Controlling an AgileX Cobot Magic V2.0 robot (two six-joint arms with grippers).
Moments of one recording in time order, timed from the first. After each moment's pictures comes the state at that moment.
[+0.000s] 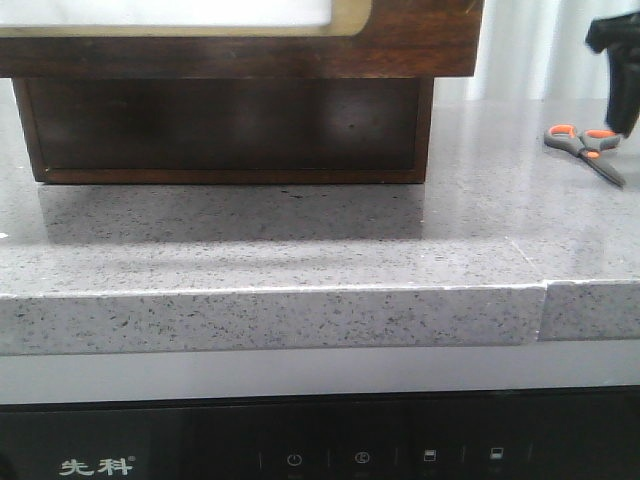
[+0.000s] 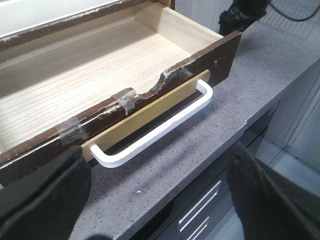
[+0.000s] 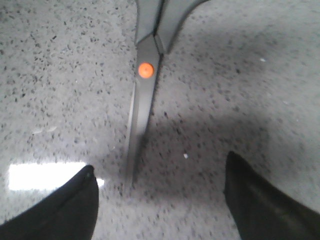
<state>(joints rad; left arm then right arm) -0.63 0.63 -0.99 -0.09 0.85 0.12 -0.03 1.77 -1.52 0.01 0.94 0.01</state>
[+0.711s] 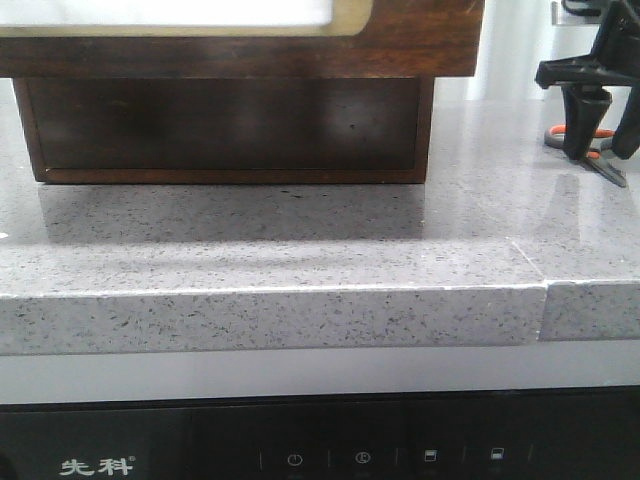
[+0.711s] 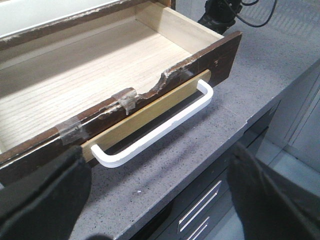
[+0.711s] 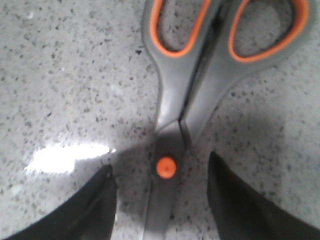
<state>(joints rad) -0.63 0.63 -0.99 -0.09 0.85 0.12 -0.03 2.05 -1.83 0.07 1.05 -0.03</state>
